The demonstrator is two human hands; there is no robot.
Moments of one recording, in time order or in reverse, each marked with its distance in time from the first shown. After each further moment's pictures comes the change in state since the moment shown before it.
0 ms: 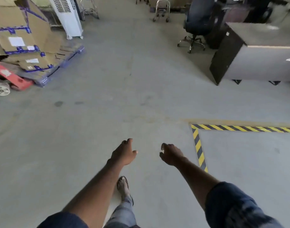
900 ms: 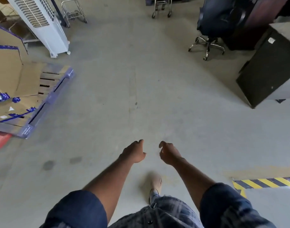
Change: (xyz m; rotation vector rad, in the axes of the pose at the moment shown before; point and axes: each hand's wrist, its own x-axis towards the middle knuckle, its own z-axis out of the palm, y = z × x) left_hand 0.735 0.005 -0.385 0.206 -0.189 0.054; right_hand 0.748 -0.161 -0.277 0.279 -0.026 0.139
